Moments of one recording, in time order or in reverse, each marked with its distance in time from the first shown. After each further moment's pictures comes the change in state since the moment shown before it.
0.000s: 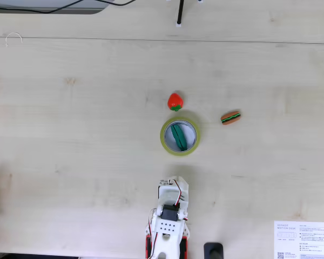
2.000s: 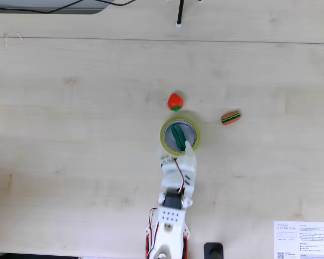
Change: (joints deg) arm -0.4 -34.6 -36.1 -21.5 -9.8
